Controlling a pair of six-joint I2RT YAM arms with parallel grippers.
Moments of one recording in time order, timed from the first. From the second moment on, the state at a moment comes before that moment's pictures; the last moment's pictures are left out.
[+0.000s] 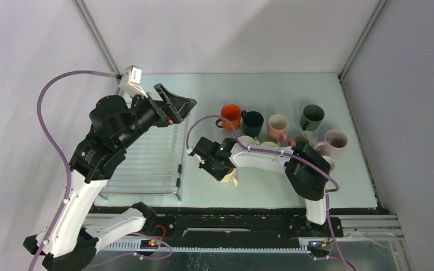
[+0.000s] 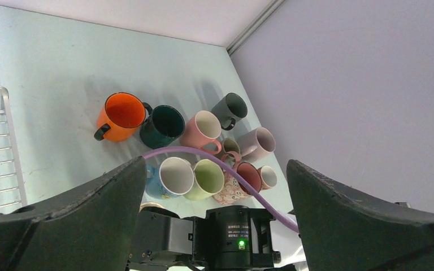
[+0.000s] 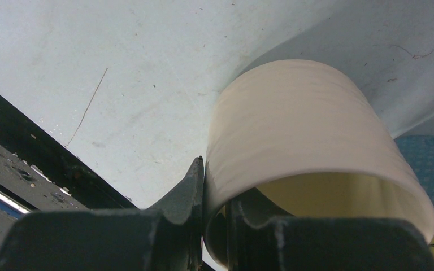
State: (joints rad) left arm -0.56 0.94 1.46 -0.63 0.01 -0.65; right arm 1.07 1.92 1.42 -0.72 0.04 0.10
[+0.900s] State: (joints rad) left arm -0.56 0.94 1.46 -0.63 0.04 -0.65; right arm 1.07 1.86 1.52 -0.81 0.06 0.12
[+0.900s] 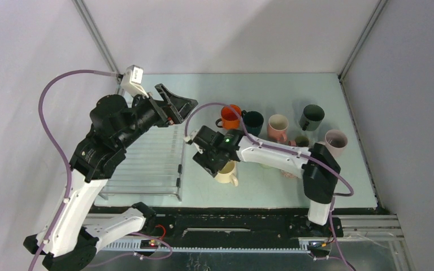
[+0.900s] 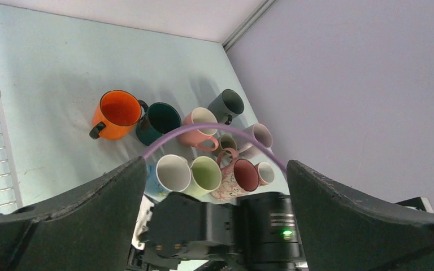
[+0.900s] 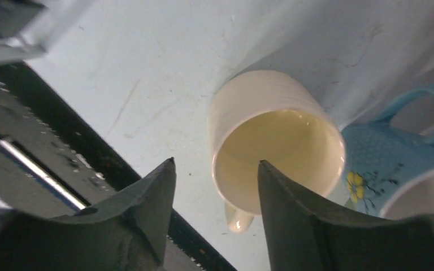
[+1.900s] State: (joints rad) left arm -0.61 0.96 1.45 -0.60 0.03 -0.57; right arm 0.73 1.07 1.29 -0.74 0.16 0.48
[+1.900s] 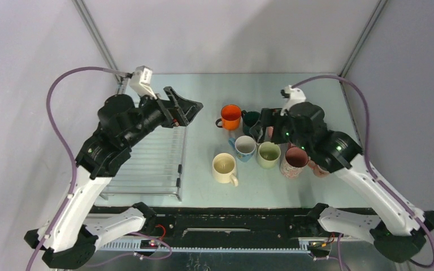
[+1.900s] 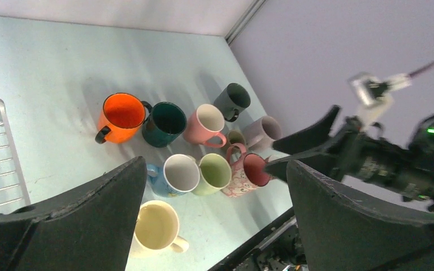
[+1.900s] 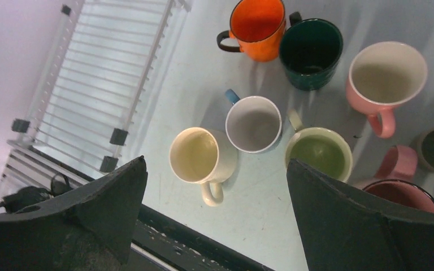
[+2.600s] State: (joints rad) left arm -0.63 1.06 1.32 -0.59 -0.05 -0.50; right arm 0.71 0.88 1.23 -0.71 0.22 0.56
